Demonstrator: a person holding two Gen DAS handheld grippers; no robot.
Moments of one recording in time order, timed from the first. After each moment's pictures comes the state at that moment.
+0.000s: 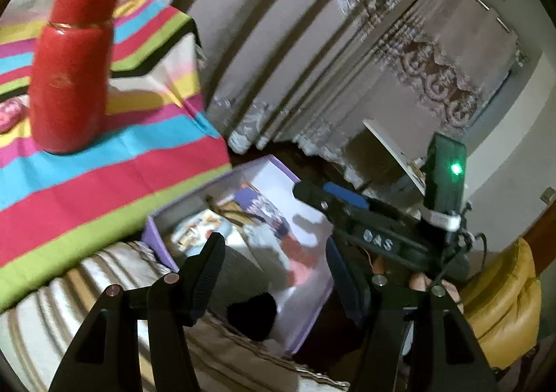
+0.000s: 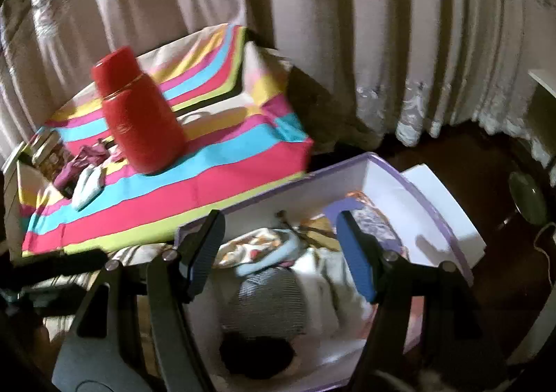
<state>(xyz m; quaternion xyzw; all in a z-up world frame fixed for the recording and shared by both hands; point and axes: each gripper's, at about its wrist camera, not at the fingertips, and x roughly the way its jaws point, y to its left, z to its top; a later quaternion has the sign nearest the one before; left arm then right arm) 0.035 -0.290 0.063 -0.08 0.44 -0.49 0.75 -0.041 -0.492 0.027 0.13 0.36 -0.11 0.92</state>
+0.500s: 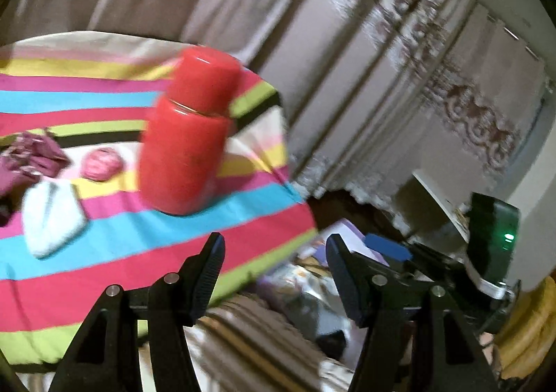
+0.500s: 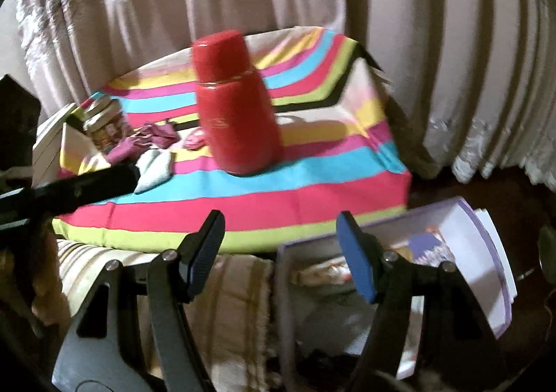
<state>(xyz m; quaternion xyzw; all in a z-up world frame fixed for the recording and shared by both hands) 0.103 -0.186 0.101 -0.10 0.38 -0.37 0.84 0.004 -0.394 0.061 0.08 0.35 0.02 0.93</state>
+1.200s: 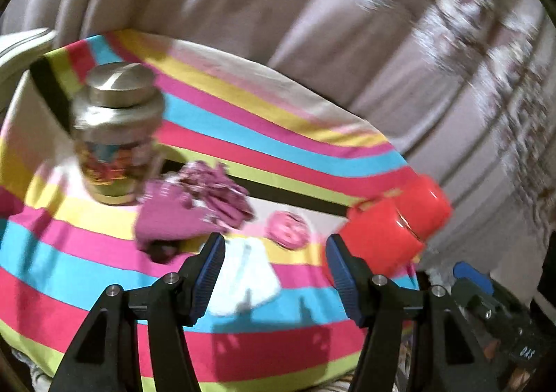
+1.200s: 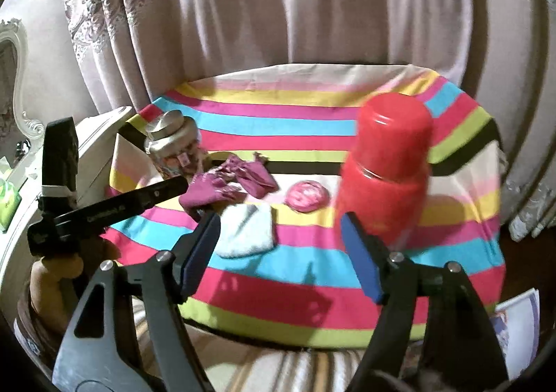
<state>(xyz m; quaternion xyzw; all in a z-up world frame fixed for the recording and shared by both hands) 0.210 0.000 0.095 -0.19 0.37 -0.14 0.90 0.129 -0.244 0.117 0.05 0.33 0.13 0.93</state>
